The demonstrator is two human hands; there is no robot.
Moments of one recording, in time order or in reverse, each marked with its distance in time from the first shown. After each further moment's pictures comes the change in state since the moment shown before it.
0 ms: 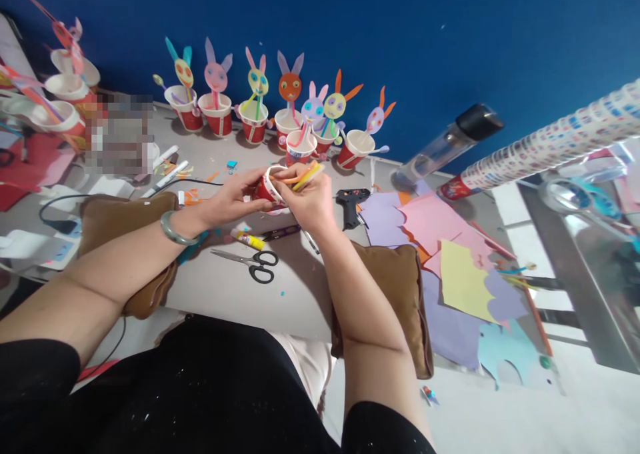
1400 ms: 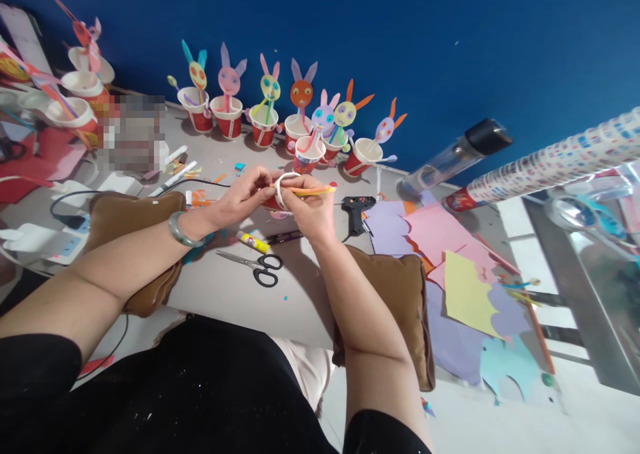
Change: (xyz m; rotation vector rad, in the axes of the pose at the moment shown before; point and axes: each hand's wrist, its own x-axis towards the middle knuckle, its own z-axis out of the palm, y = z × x) left_hand -0.002 0.011 0.006 -0.077 0.148 -0.133; right_hand -0.008 -0.001 0.014 0.178 0.024 0.214
